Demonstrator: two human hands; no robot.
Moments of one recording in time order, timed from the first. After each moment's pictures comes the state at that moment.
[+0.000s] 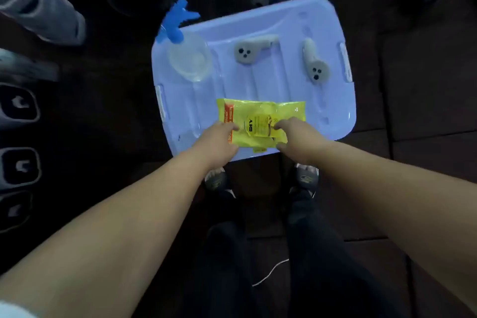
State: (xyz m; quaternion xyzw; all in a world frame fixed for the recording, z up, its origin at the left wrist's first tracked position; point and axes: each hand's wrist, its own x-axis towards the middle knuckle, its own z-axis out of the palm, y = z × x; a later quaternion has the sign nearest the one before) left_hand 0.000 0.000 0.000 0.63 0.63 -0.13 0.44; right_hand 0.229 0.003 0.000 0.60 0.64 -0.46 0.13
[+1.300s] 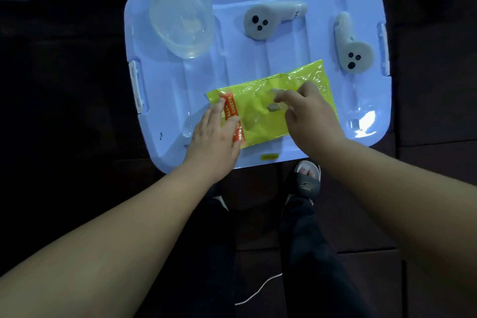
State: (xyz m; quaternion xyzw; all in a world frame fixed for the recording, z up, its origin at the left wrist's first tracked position) left_hand -0.020 -0.015 -0.105 0.72 0.63 -0.03 0.30; right_hand 0.192 0.032 -0.070 0.66 0.70 -0.28 -0.07
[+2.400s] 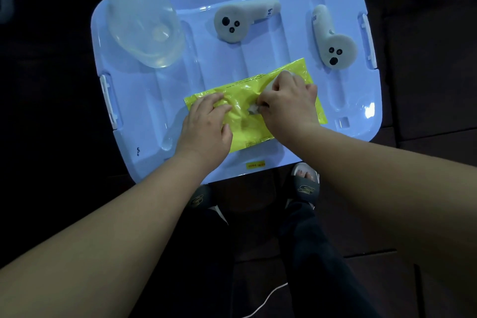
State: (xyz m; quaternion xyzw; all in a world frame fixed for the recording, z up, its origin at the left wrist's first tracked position) left_hand 0.004 0.021 -0.121 0.71 0.64 0.08 0.29; right_hand 0.196 0.057 -0.120 0.66 0.73 -0.15 0.02
